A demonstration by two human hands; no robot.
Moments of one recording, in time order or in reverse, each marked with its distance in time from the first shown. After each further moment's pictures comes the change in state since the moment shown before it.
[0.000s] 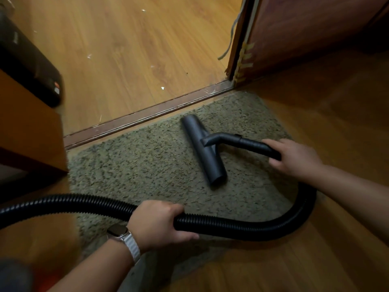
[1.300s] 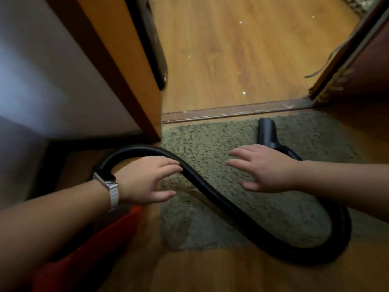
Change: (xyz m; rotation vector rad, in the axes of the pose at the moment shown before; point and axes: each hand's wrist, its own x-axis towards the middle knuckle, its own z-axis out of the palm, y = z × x) left_hand -0.158 -0.092 -0.131 0.017 -0.051 -0.108; right_hand -0.038 -0.232 -0.091 -0.204 0.123 -1.038
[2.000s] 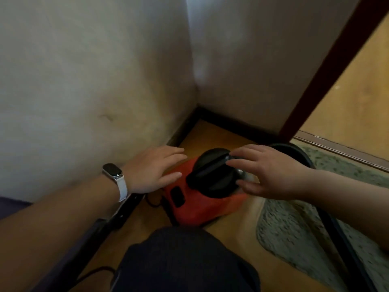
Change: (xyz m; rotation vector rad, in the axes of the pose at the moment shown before) left_hand -0.366 -0.040 0.000 -0.109 0.136 -0.681; right_hand 0.202 -0.281 -0.102 0.046 0.128 -0.564
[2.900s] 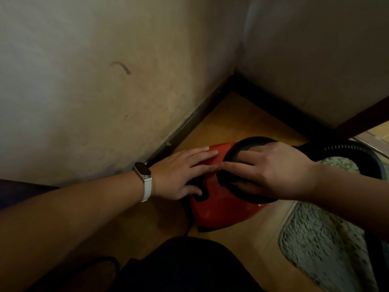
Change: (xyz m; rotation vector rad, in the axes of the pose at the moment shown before) left_hand 0.003 -0.038 0.125 -0.172 0.026 0.142; right_hand 0.097 -0.006 0.064 -0.076 0.061 -0.466
